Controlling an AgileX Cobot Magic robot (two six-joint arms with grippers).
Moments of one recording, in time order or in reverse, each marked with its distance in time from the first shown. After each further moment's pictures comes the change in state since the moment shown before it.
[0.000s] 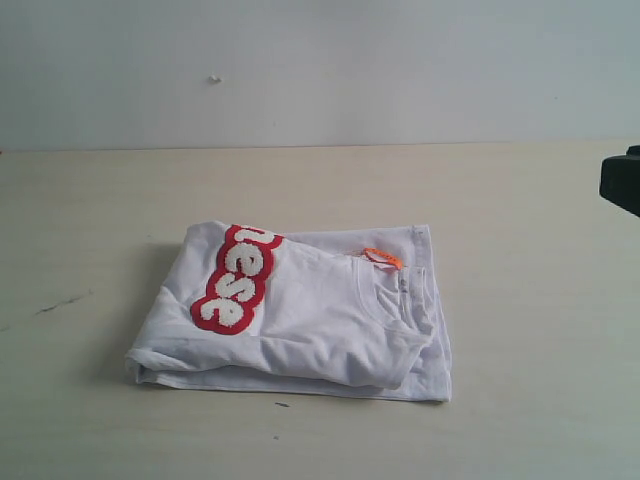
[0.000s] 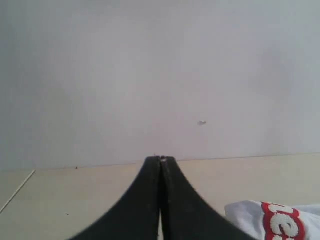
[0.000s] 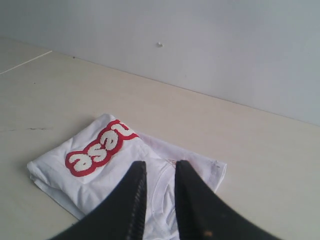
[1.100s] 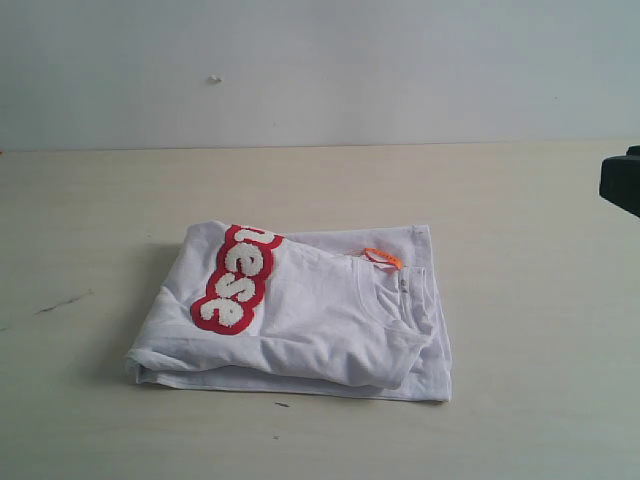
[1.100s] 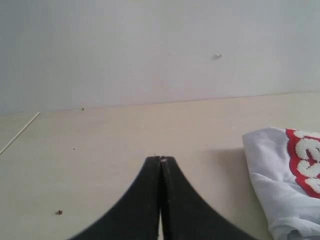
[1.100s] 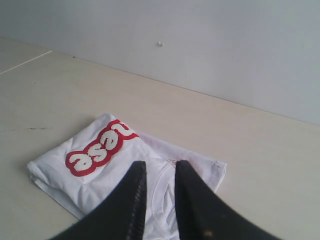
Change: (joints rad) left arm 0.004 -0.027 0.292 0.105 -0.123 -0.055; right arm 0.000 0.000 0.000 0.000 0.000 0.002
